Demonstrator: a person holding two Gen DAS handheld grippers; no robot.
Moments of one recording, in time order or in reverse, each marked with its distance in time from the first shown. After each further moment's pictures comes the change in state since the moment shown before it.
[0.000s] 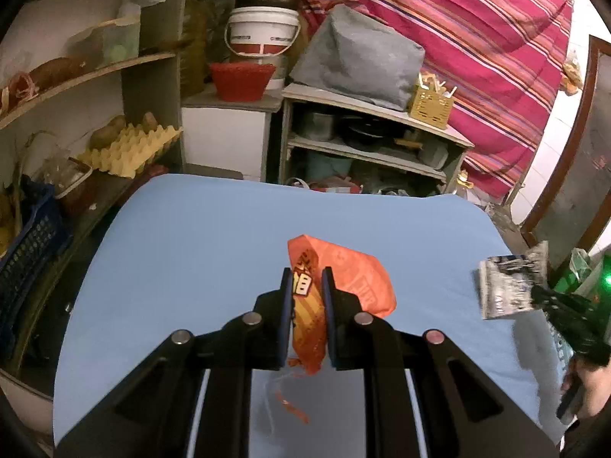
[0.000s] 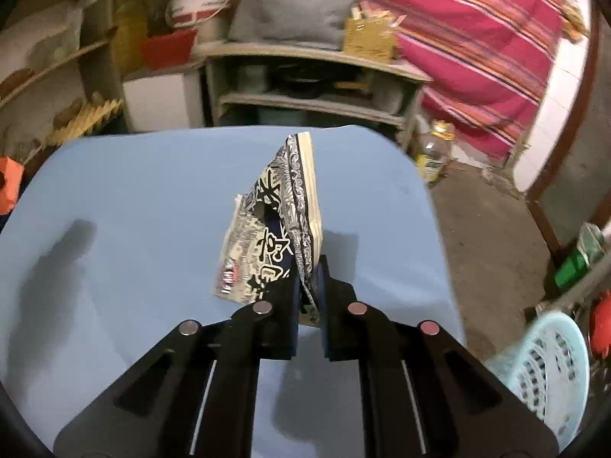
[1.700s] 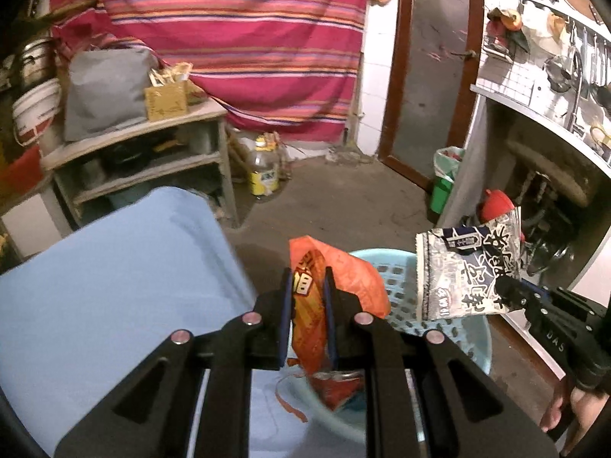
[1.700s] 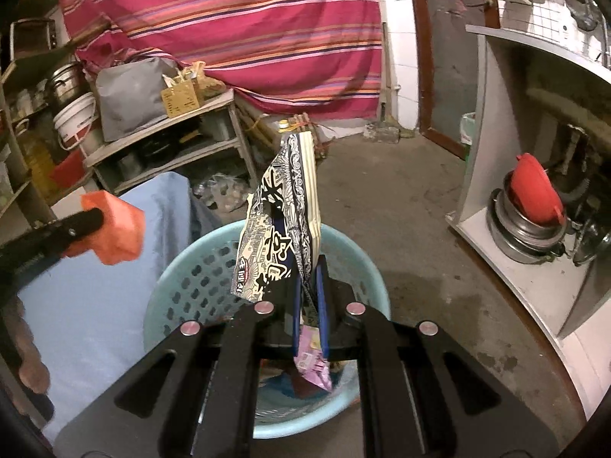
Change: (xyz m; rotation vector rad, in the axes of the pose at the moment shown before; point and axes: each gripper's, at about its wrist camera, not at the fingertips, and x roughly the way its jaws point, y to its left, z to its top) left arm -0.015 -0.467 -0.081 0.441 0.035 -0.409; right arm -0.182 -0.303 -0.164 0.461 -0.110 -0.167
